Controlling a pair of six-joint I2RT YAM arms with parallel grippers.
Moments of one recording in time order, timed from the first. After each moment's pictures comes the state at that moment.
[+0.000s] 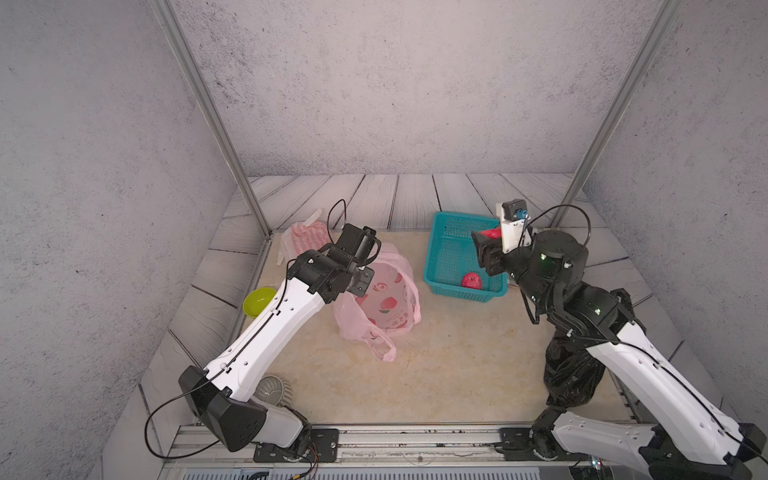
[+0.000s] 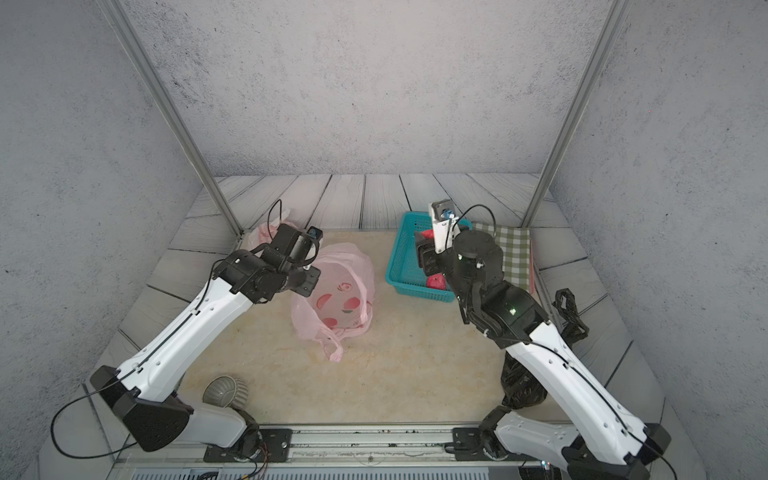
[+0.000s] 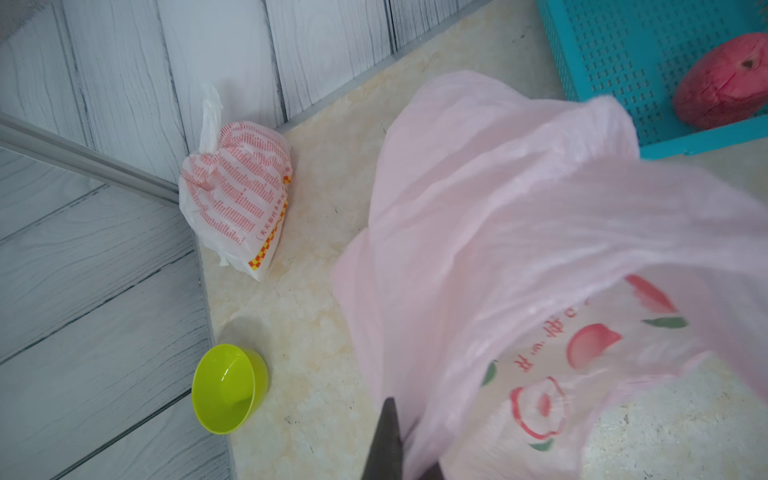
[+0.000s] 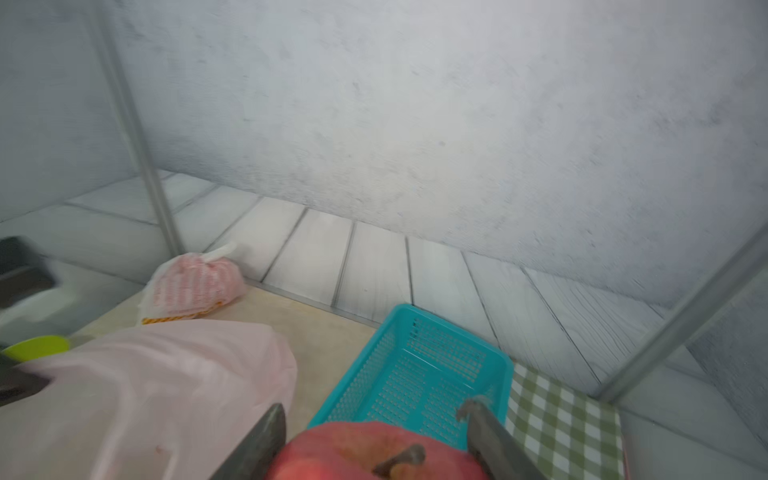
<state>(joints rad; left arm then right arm) -0.62 1.41 1.60 -1.10 -0.35 -0.02 0.59 1.14 1.43 -0.48 0.34 -0.01</state>
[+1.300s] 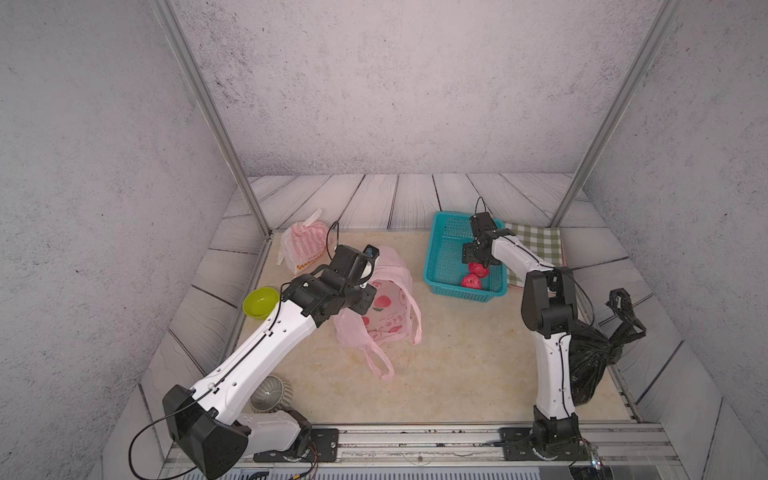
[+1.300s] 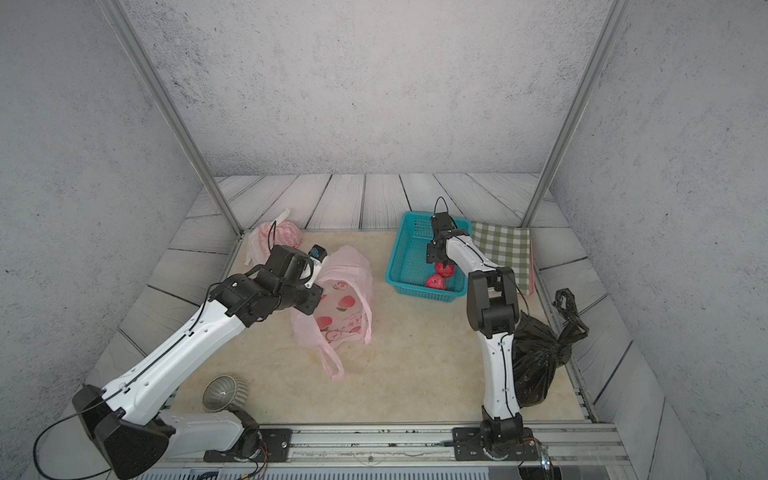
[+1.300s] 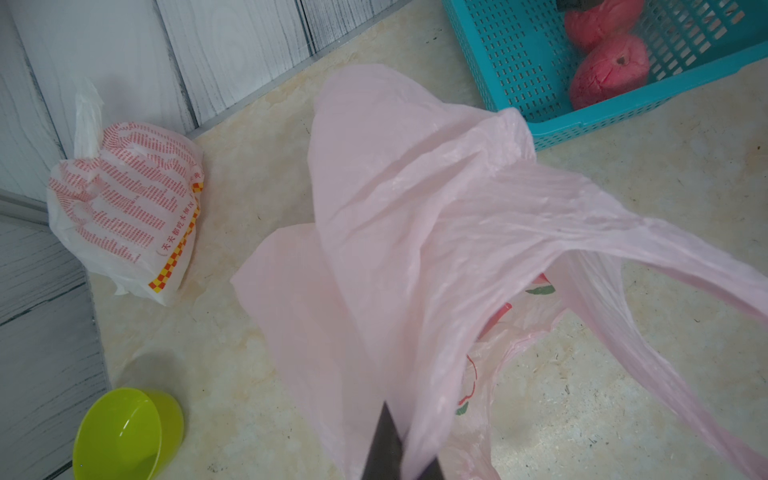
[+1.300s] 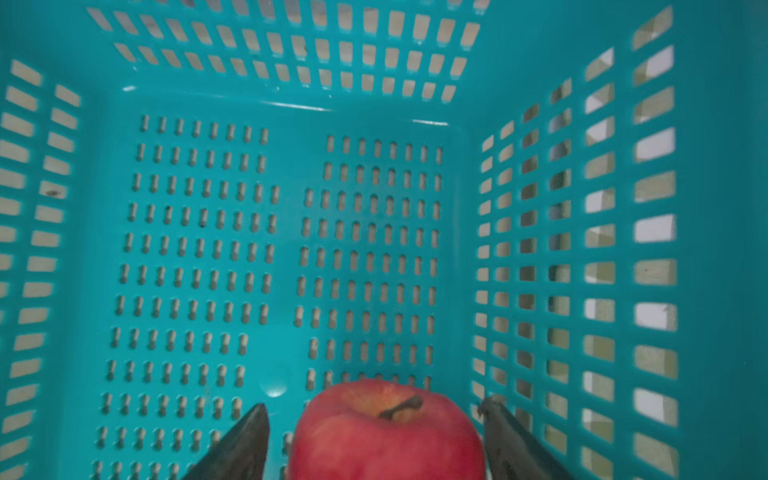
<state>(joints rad) -0.62 1.28 1.32 -0.91 -0.16 0.01 0.22 2.28 1.94 -0.73 0.23 0.26</state>
